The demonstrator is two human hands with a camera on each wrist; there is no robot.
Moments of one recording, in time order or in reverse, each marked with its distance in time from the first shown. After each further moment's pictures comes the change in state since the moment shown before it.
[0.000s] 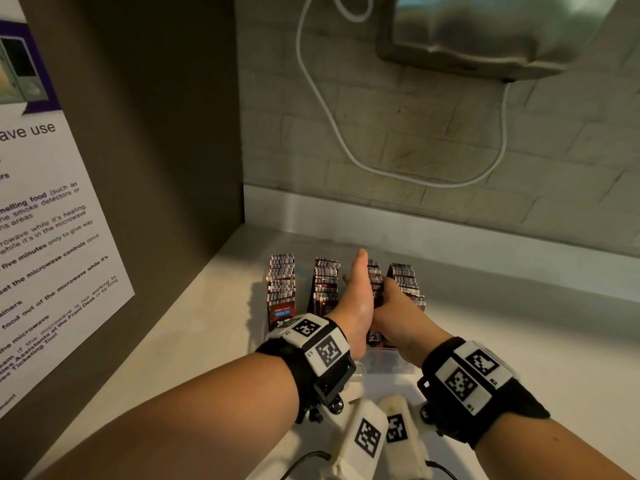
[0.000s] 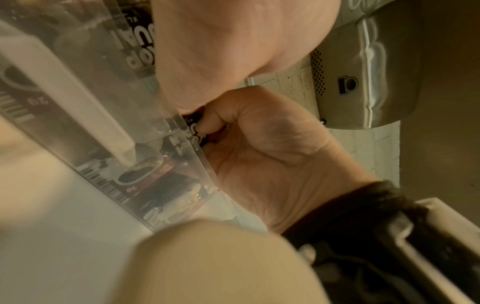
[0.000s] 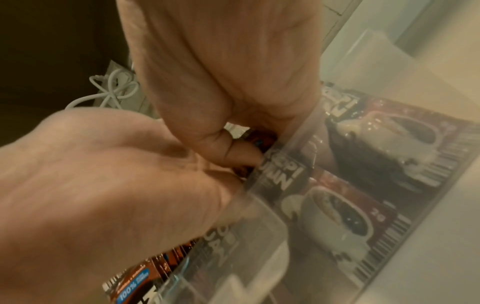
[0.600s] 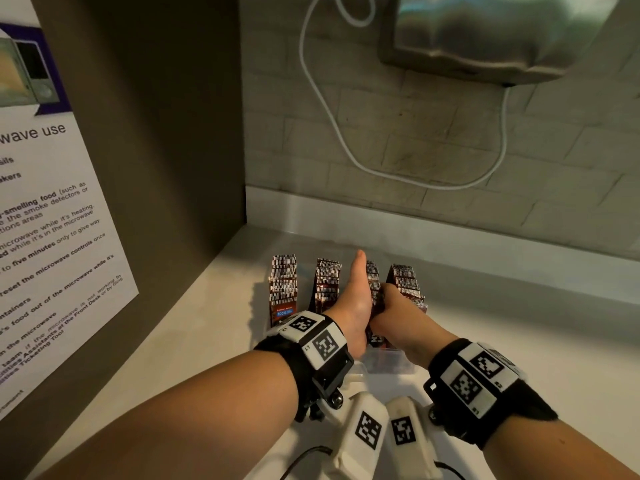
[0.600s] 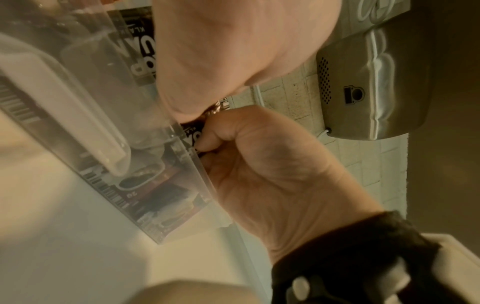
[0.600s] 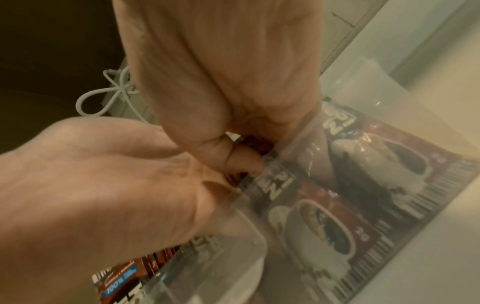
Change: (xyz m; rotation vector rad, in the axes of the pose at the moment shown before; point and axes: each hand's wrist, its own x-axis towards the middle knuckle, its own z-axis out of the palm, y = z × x) left_hand -0.014 0.010 -0.004 0.030 -0.082 -0.050; right_hand -0.002 0.001 -0.004 -0.181 0.003 0.005
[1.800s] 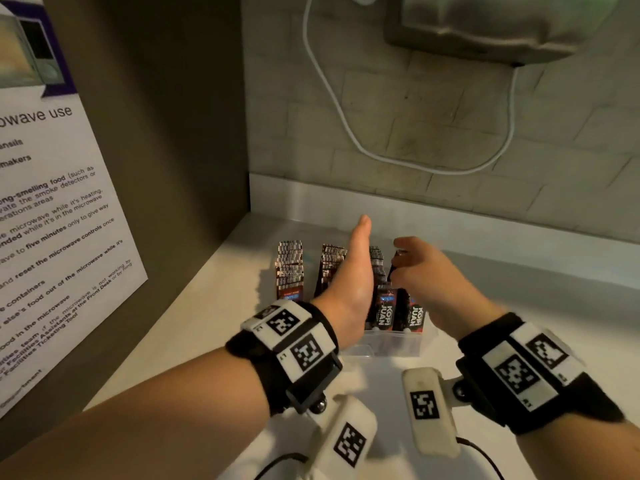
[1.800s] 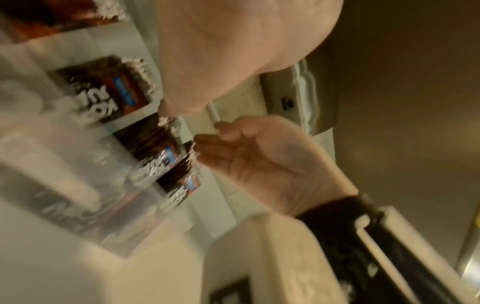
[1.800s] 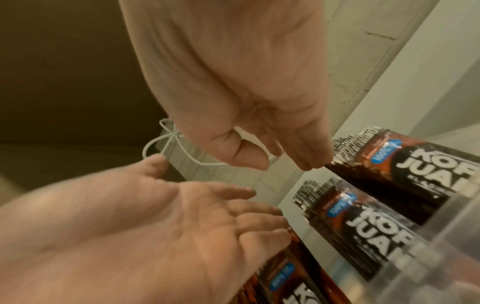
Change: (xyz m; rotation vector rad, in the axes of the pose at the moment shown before) left_hand -0.055 0.016 -0.004 0.086 -0.070 0.226; right_hand -0.025 -0.031 -0.028 0.087 0.135 -0.143
